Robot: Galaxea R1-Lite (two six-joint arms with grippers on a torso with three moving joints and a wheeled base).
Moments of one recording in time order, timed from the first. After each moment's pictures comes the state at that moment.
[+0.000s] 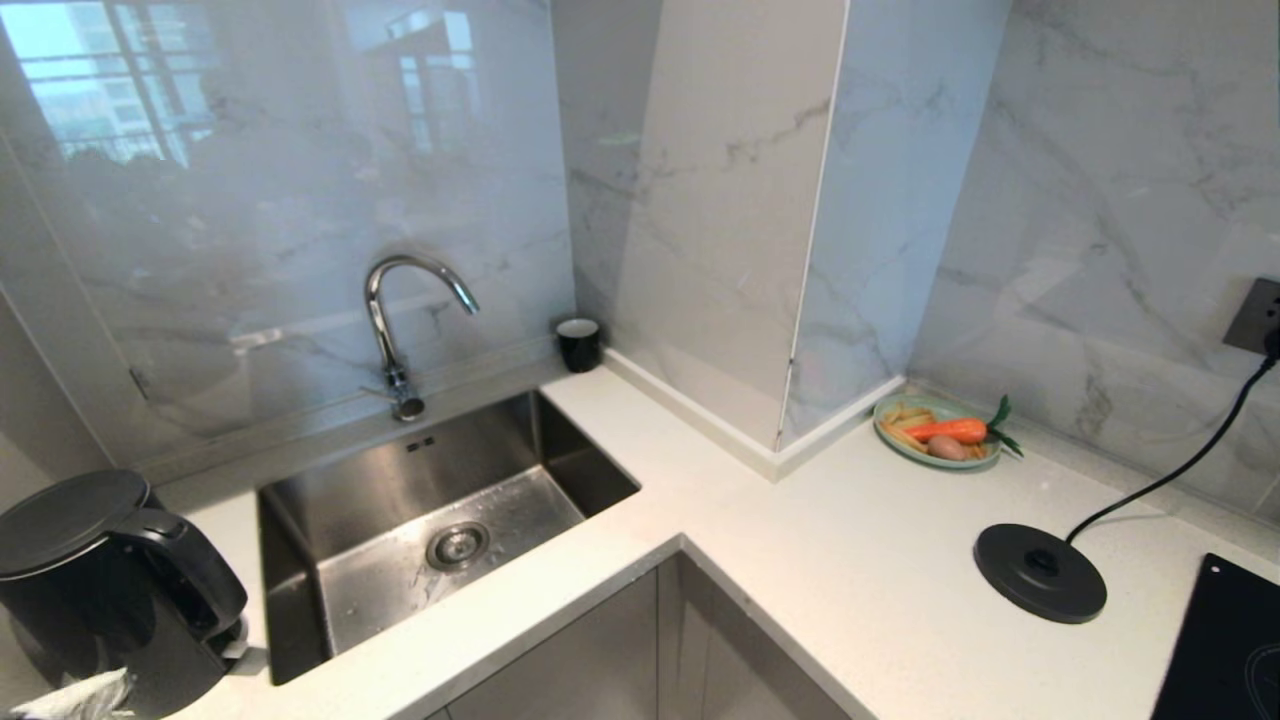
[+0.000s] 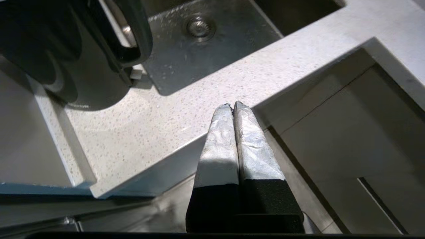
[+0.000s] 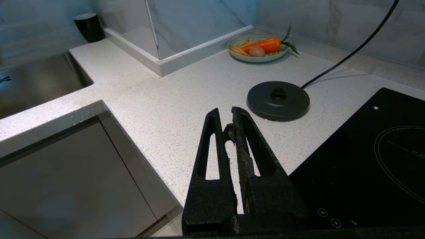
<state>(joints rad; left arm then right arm) 0.02 0.77 -0.40 0.13 0.00 -0.10 0.00 0.00 0.00 0.00 -0.01 0.04</state>
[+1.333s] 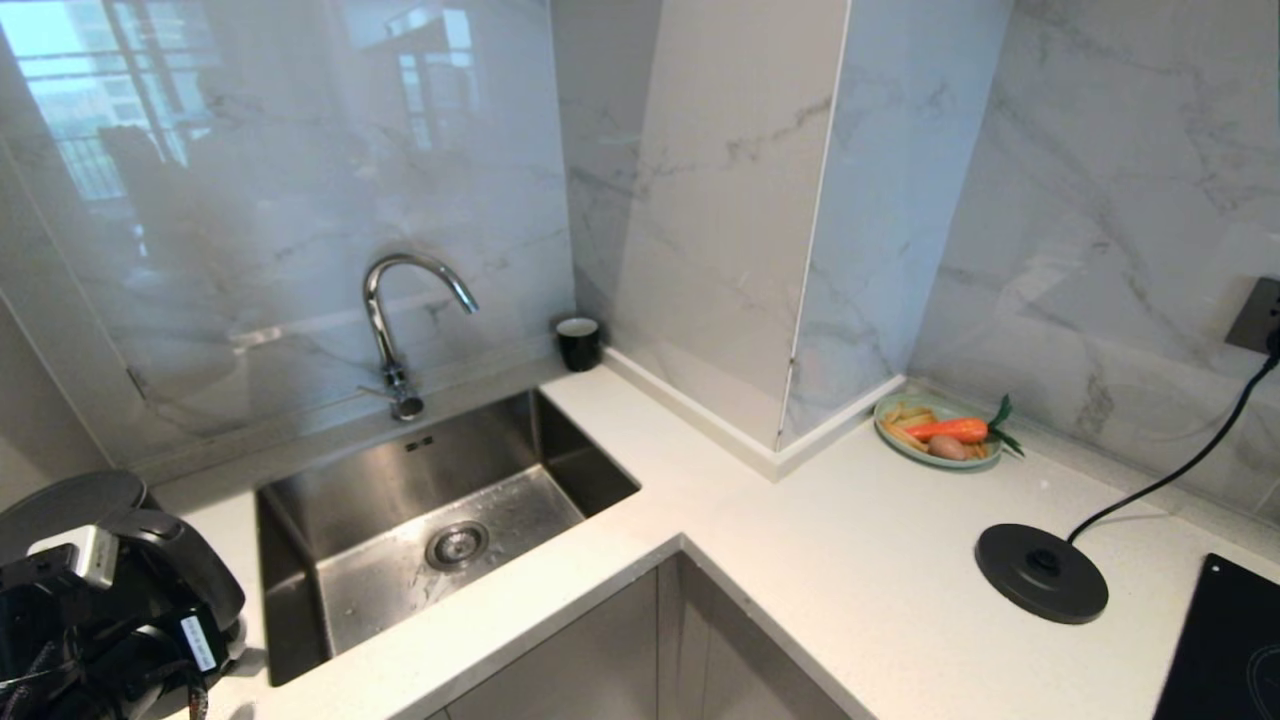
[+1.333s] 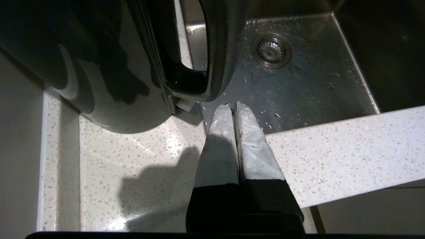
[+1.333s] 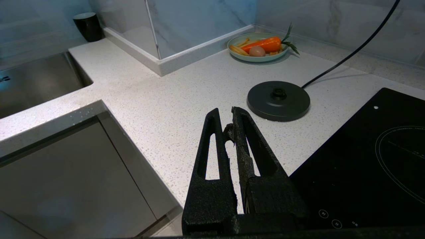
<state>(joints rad) 0.18 1.66 0.00 -1.15 0.16 -0.20 0.00 0.00 0.00 0.00 -0.01 0.04</state>
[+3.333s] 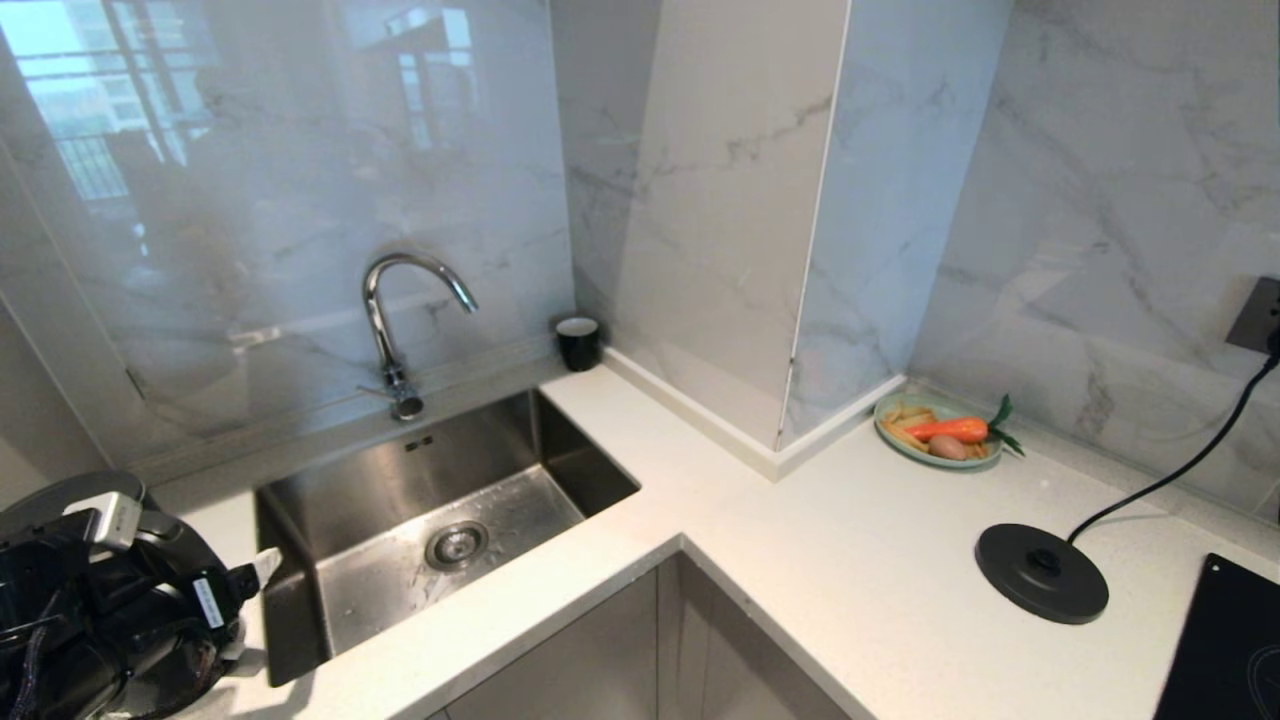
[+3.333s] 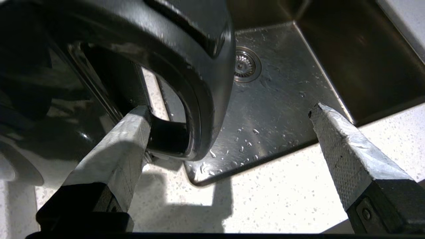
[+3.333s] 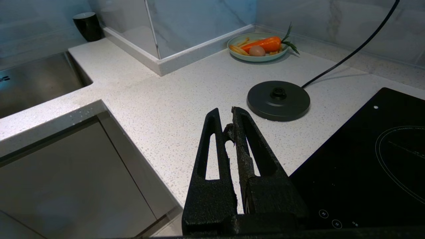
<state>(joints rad) 0.33 1.85 -0.12 -1.29 -0.13 -0.12 0.00 0.00 0.00 0.00 -0.01 0.04</state>
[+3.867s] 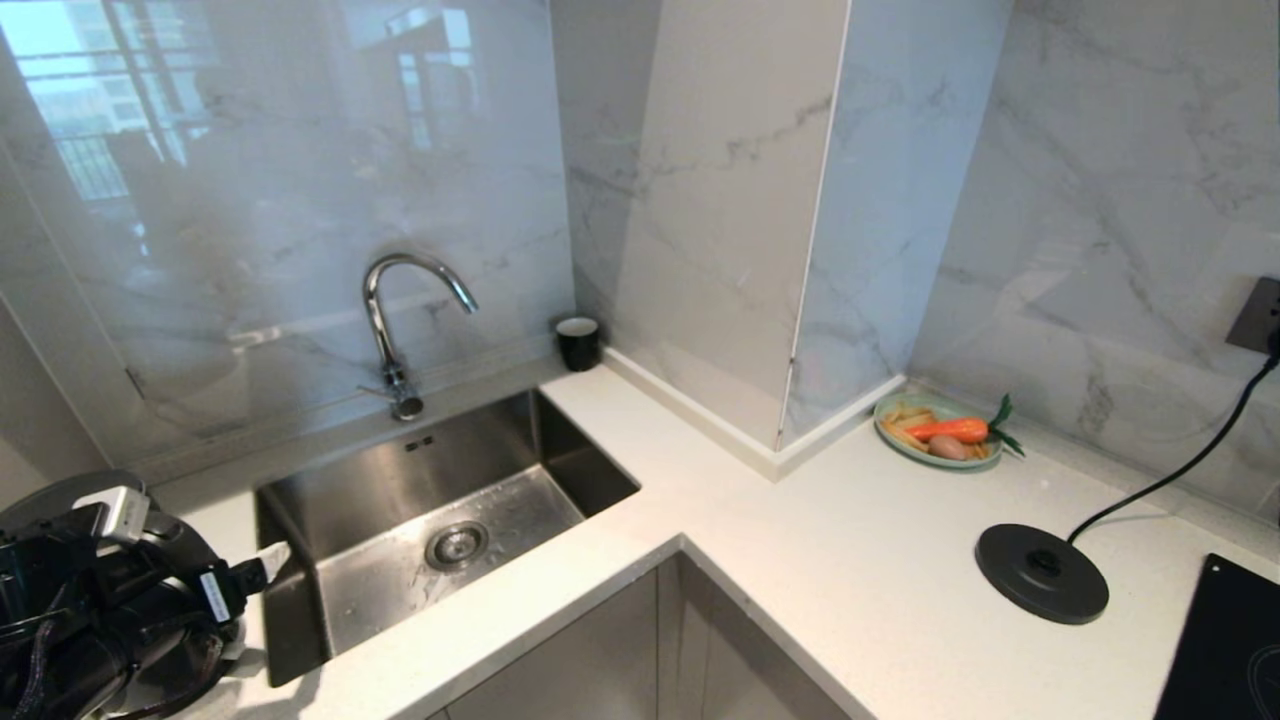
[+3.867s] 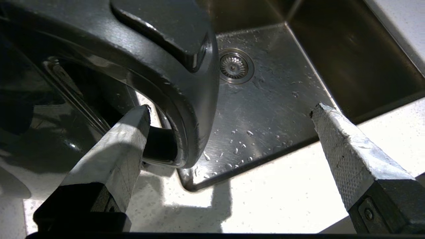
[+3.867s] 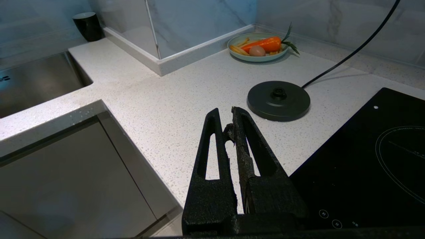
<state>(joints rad) 0.32 1.87 -0.14 -1.29 -0.15 -0.13 0.00 0.00 0.00 0.00 -0.01 0.04</state>
